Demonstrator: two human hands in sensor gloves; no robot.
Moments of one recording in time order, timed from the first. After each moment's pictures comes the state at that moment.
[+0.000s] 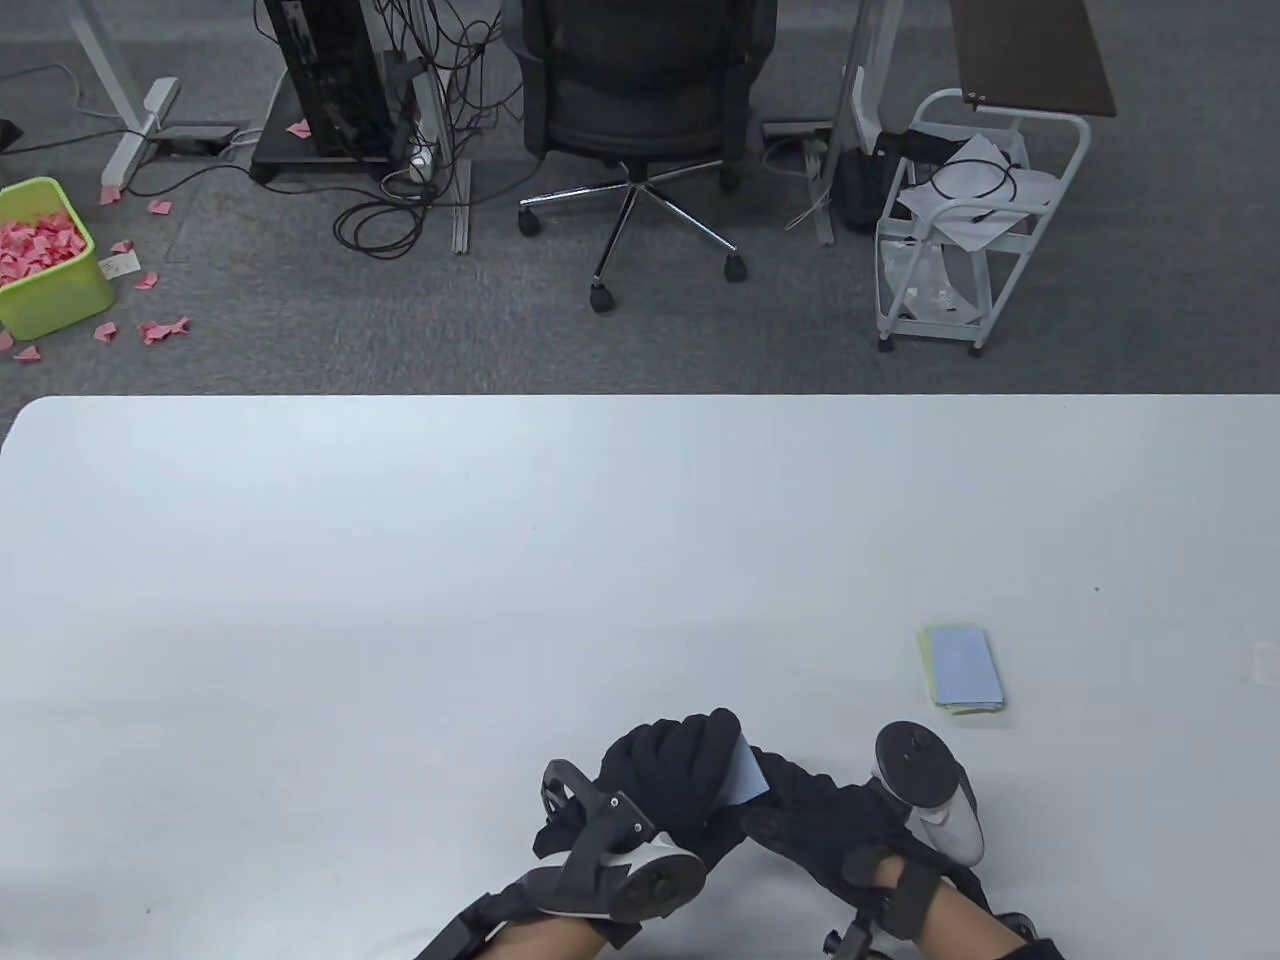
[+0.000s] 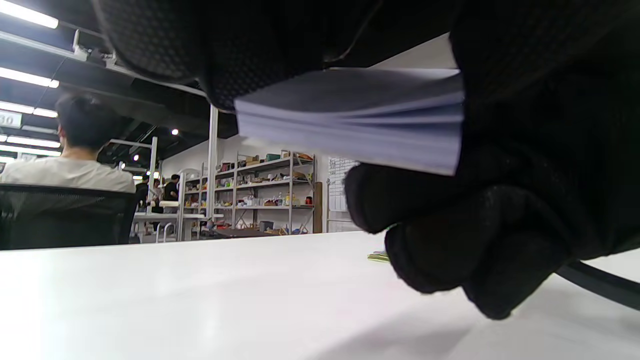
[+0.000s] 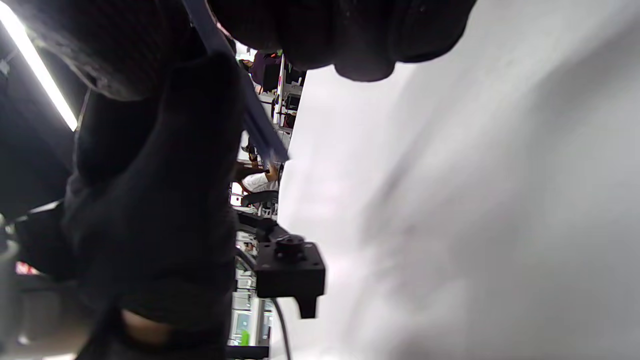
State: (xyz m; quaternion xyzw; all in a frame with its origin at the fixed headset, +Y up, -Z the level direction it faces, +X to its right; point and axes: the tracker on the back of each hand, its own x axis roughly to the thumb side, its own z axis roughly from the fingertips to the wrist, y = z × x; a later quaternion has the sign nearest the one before) left_hand -0.042 -0.698 -0.203 0.18 -0.39 0.05 0.90; right_hand 0.160 -0.768 -0.234 0.18 0.25 0.73 0.61
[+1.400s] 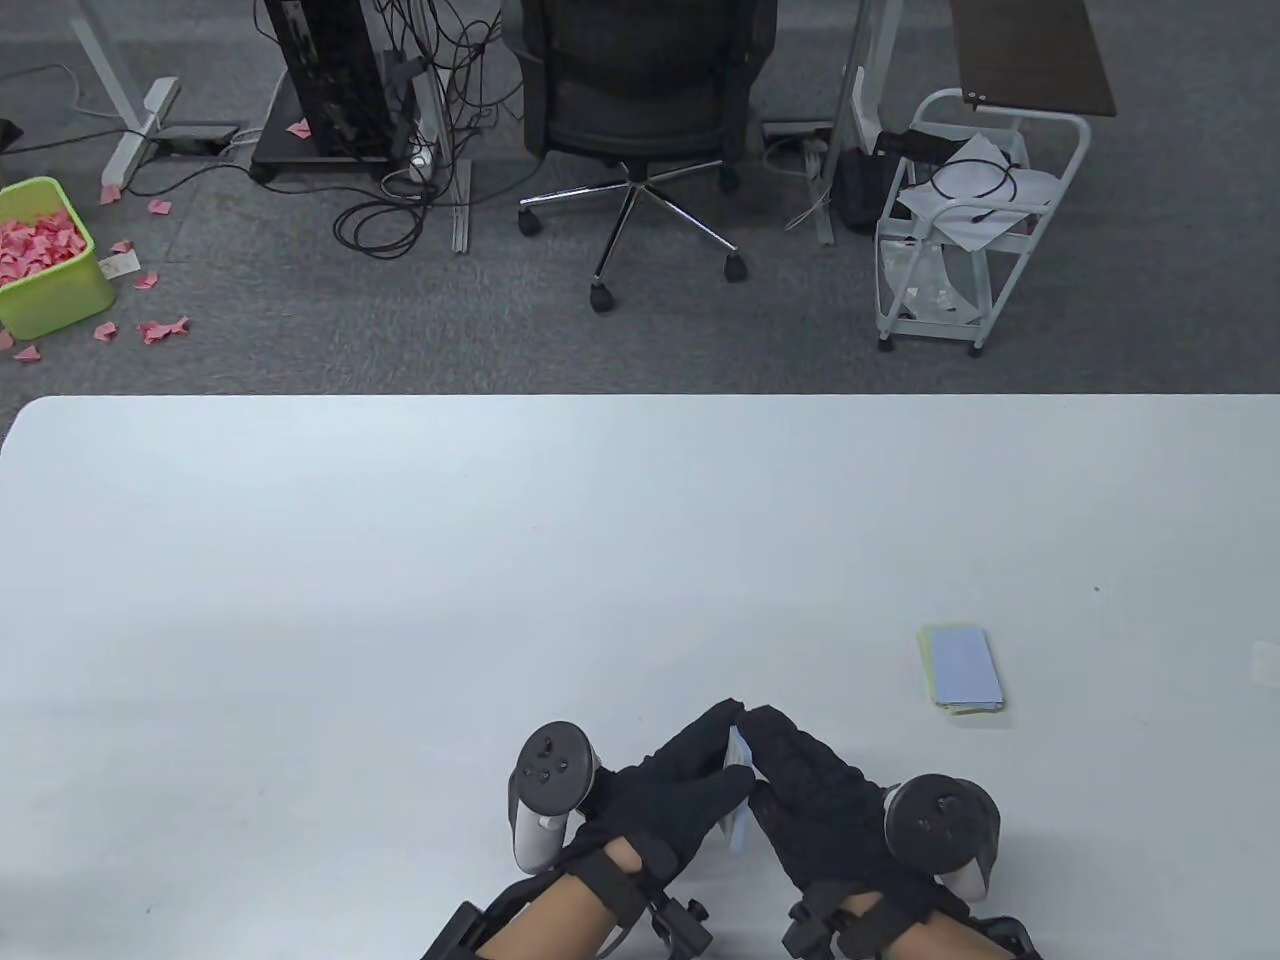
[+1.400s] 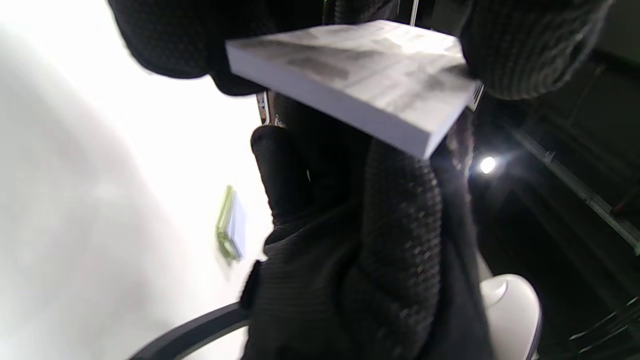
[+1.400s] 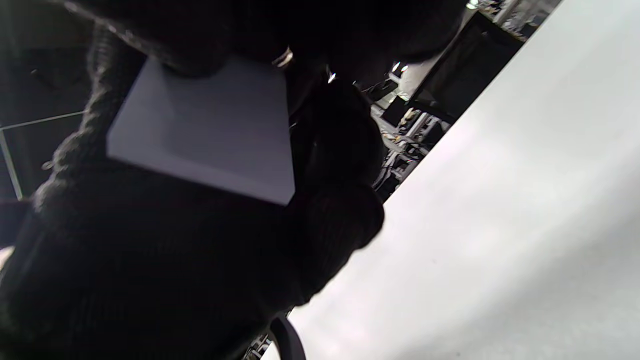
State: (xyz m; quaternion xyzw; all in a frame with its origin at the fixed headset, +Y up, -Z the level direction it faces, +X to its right) left_hand -0.064 -0.750 -0.240 -0.11 -0.21 0.68 0.69; right_hand 0.156 -0.726 -0.215 0.25 -0.06 0.84 0.49
